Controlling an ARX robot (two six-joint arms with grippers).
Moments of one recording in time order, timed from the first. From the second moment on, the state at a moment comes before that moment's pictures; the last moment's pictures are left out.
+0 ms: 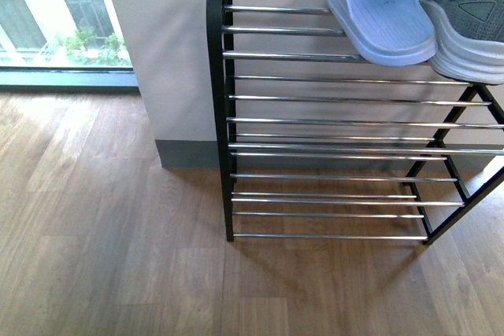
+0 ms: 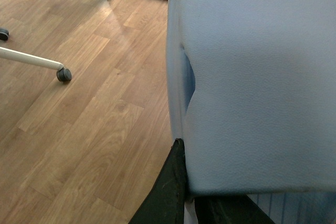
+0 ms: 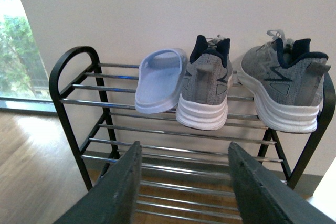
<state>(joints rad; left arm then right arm) -0.08 0.32 0.20 -0.46 -0.46 -0.19 0.00 0.01 0.02 0.00 0.00 0.00</state>
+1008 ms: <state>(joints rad) -0.09 0.32 0.20 -0.46 -0.46 -0.19 0.00 0.01 0.02 0.00 0.00 0.00</state>
